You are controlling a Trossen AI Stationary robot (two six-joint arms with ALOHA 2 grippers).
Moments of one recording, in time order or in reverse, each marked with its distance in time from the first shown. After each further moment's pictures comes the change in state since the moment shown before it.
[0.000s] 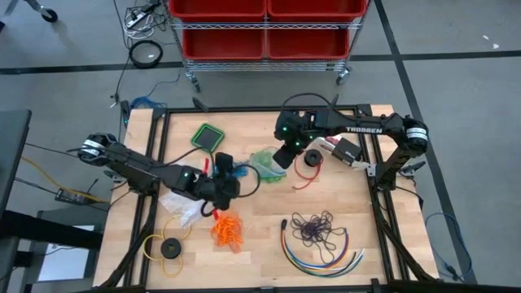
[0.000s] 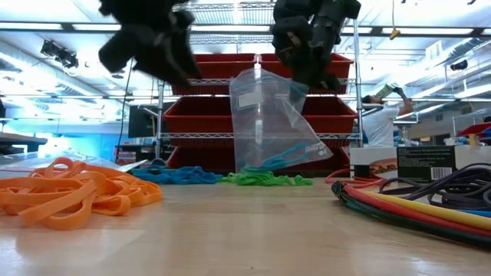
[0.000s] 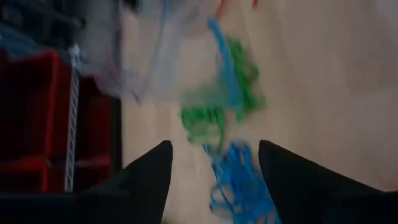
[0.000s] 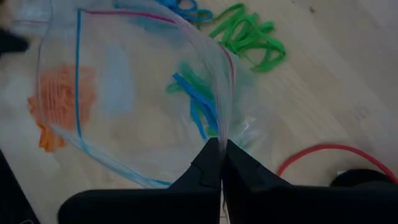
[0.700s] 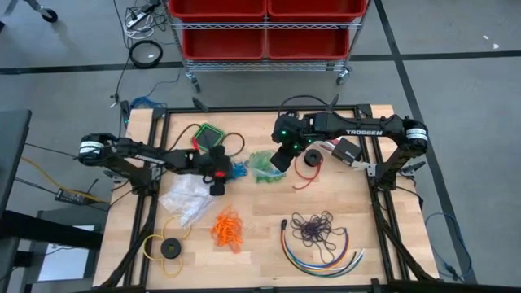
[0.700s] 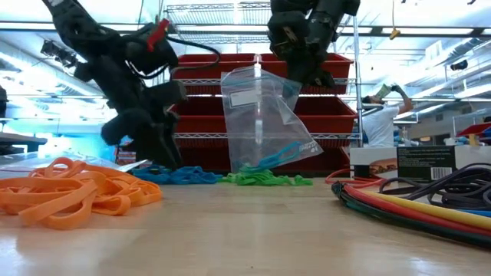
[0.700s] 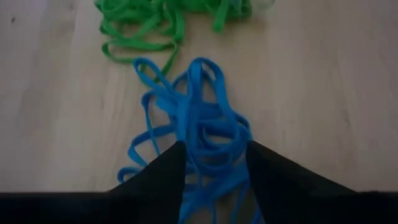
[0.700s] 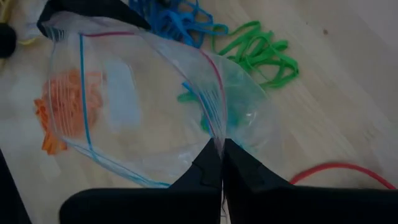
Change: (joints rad) left arm 0.427 -0.020 -0.457 0.532 0.598 -0.032; right arm 0.034 0.000 0.000 0.059 0.044 -0.011
